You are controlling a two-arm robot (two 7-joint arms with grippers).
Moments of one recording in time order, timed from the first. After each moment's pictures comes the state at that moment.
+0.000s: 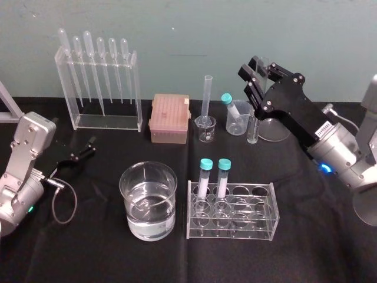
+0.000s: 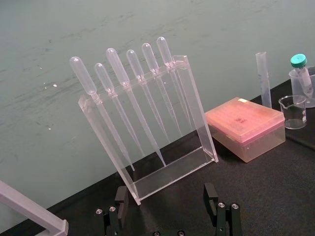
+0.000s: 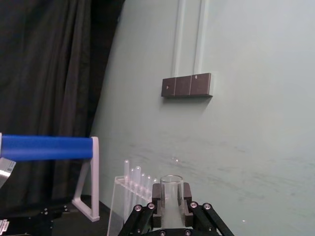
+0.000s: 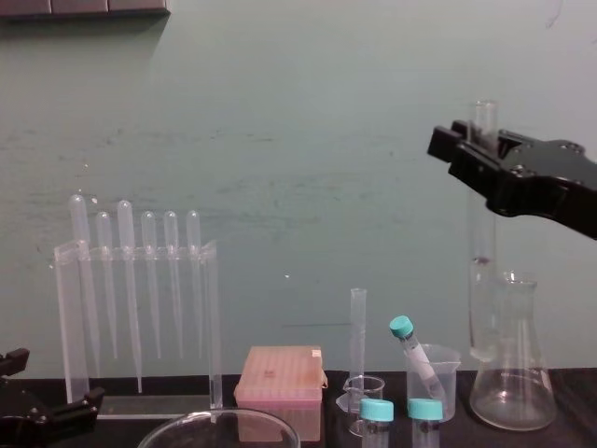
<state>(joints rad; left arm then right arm) -0.20 0.60 0.45 -1.41 -0.25 -0.12 0.03 0.25 0.37 -0.27 -1.53 0.44 -0.32 0.54</state>
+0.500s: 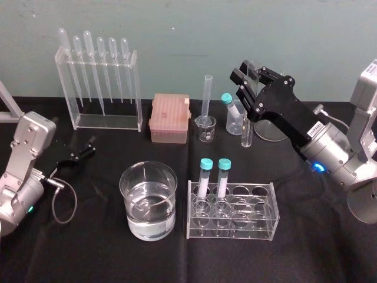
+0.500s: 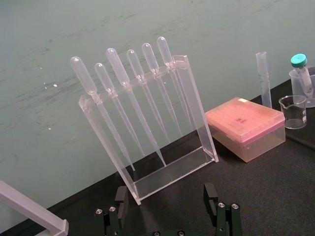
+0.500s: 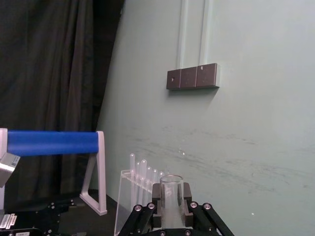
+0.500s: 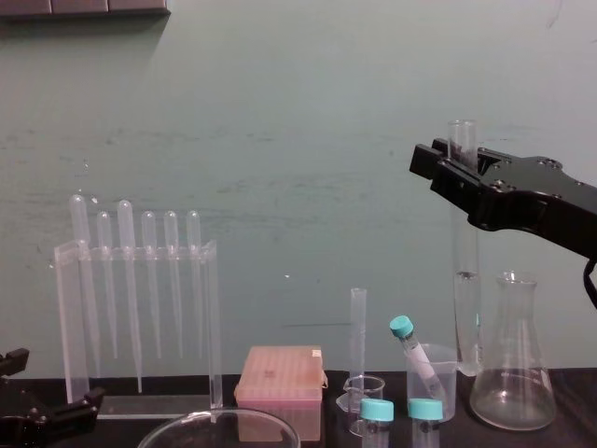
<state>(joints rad) -0.20 0.60 0.45 -1.41 -0.25 -0.12 0.03 0.28 0.36 -0.30 -1.49 0.45 -0.30 0.56</state>
